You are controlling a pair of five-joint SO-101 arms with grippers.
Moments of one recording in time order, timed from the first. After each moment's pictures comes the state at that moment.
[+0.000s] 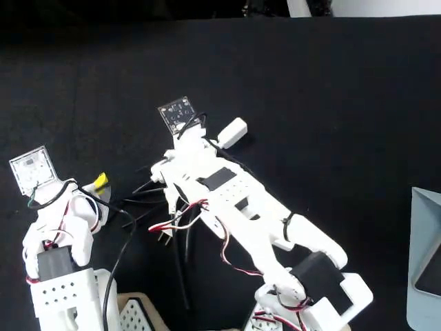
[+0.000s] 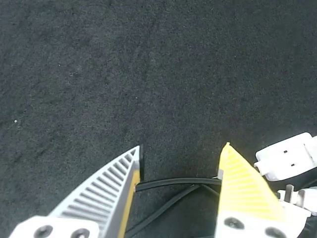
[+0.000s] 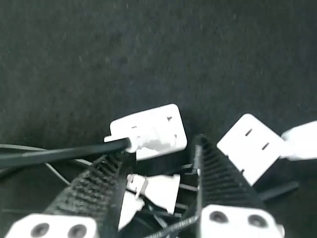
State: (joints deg) left arm -21.3 -84.5 77.6 57.6 9.3; right arm -36.3 -8.7 45.5 21.2 -6.6
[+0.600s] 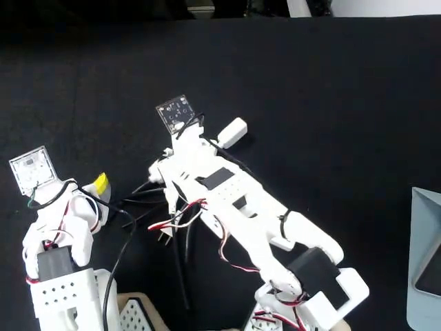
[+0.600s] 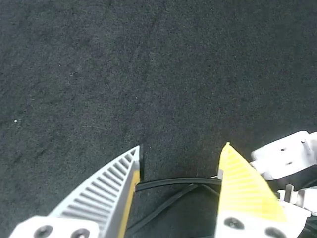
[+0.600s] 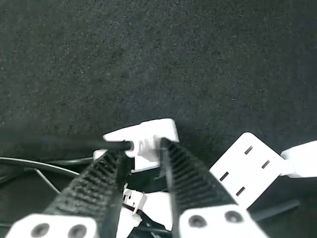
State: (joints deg) left arm -21.3 -84.5 77.6 57.6 9.3; right arm -36.3 -6.5 45.5 17.1 -5.2
